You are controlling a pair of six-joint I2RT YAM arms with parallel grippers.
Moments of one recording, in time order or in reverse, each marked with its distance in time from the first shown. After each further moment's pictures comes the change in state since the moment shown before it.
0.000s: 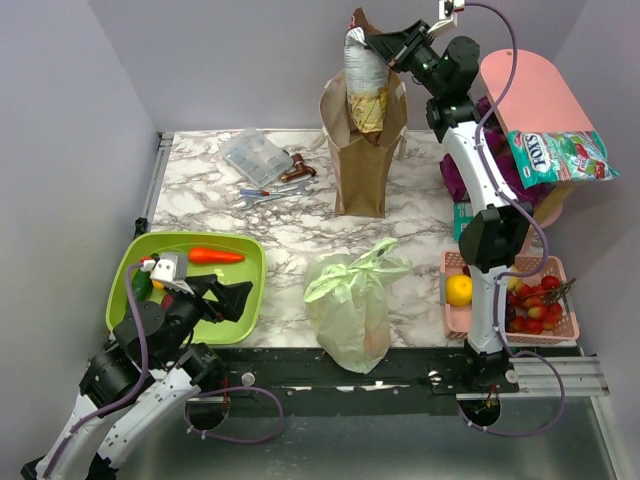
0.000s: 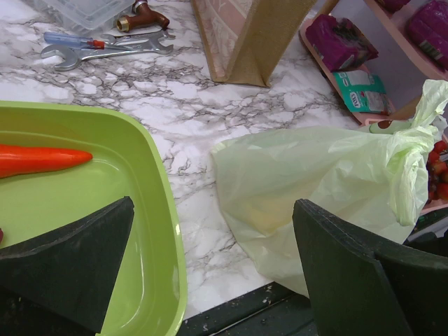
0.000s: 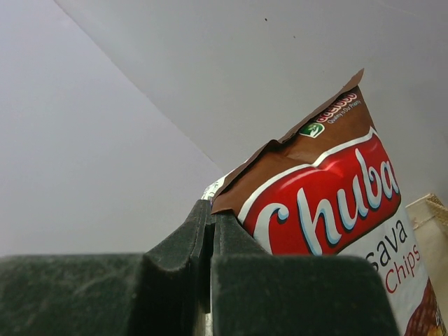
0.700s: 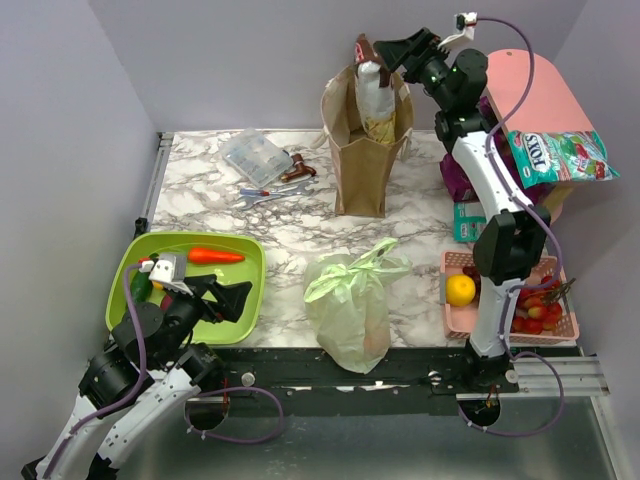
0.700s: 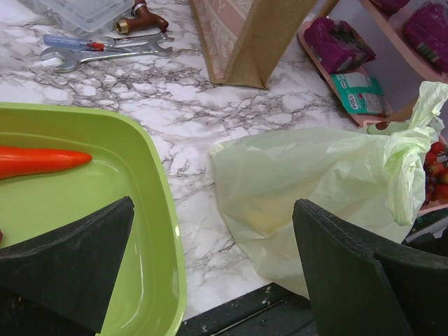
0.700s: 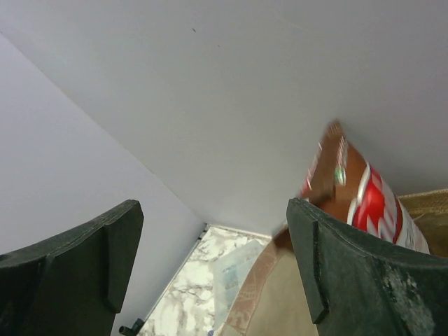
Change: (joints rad) left arm 0.000 -0.010 0.000 0.001 0.000 0.000; right arm -0.024 -0.137 -0.281 0.059 0.142 -0.150
